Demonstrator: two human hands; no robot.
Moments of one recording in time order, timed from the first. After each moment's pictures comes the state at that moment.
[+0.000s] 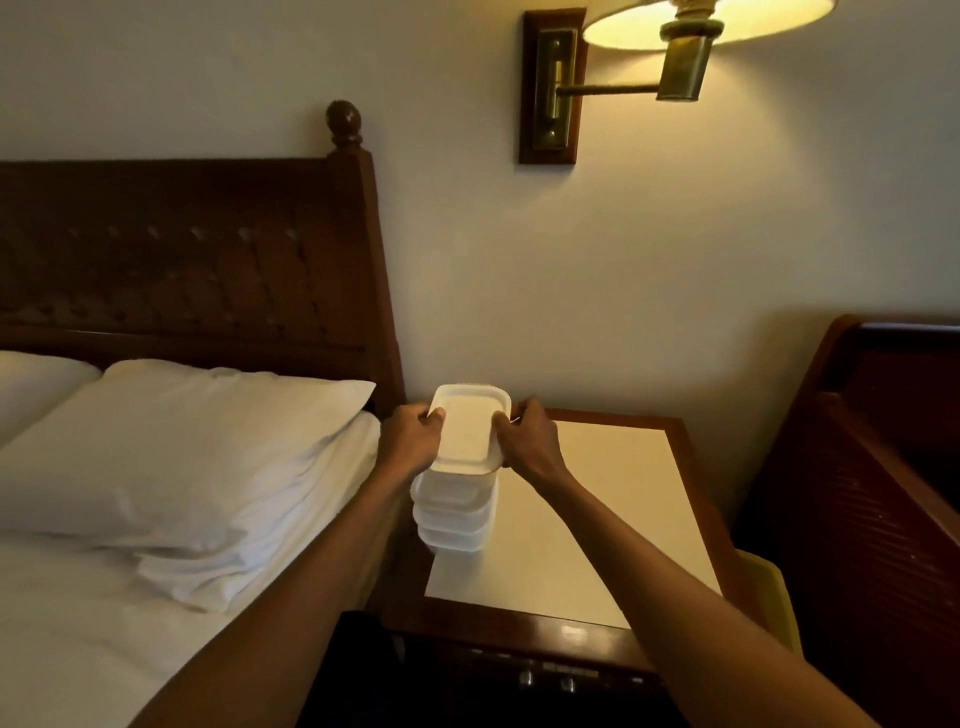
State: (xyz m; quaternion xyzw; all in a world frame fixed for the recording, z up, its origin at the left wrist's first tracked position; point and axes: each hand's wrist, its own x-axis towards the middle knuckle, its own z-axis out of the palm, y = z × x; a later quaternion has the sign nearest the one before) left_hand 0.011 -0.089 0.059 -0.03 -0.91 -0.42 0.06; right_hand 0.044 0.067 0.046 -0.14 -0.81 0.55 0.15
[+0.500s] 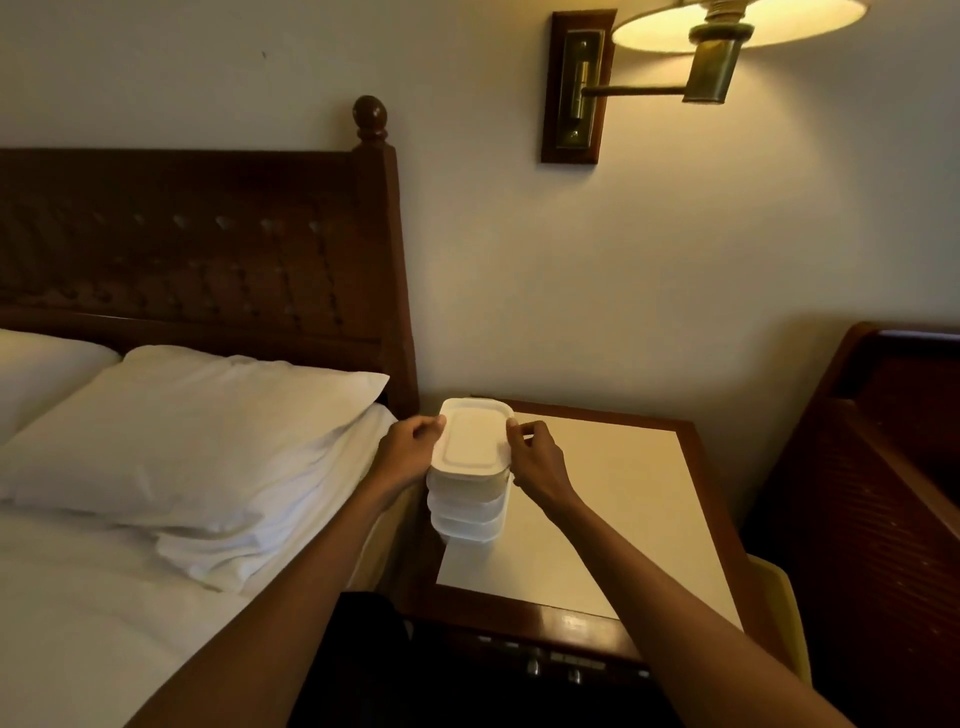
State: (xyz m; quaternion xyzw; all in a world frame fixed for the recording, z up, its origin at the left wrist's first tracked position) left_hand 0.022 -0.126 0.034 -0.03 -0.85 -0.52 -0.02; right_hand 0.055 0.056 0.010 -0.15 -0.82 0.55 0.10
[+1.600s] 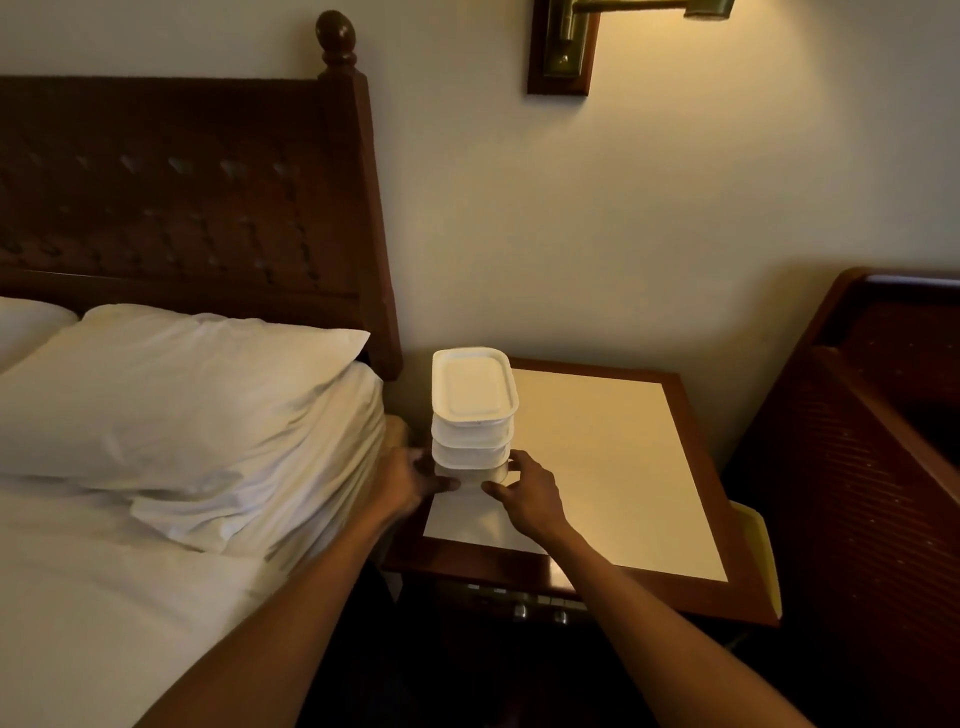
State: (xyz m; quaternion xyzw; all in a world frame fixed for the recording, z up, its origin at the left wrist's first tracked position) left_hand 0.045 -0.124 -0.069 -0.09 -0.85 -0.52 -0.09; right_hand 0.104 0.062 -0.079 -0.13 -0.87 0.46 0.05
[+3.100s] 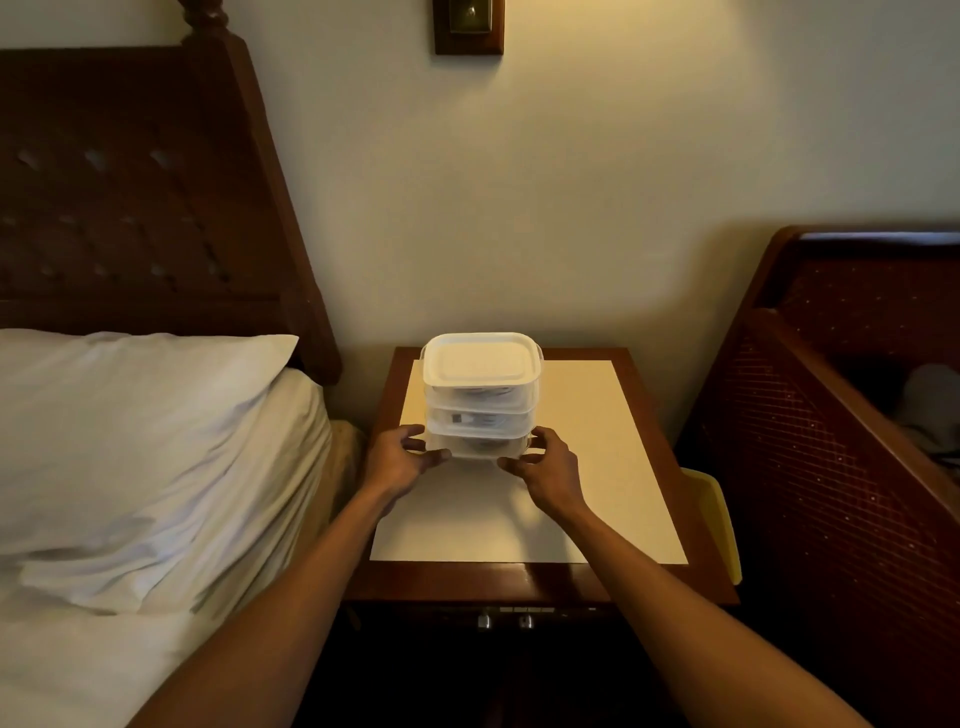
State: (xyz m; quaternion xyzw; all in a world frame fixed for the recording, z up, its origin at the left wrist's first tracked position) left_hand -0.011 -0.048 -0.094 -0.06 -0.84 -0.53 -0.11; right_hand 0.096 0.147 -0.083 -0.23 -0.79 0.55 0.10
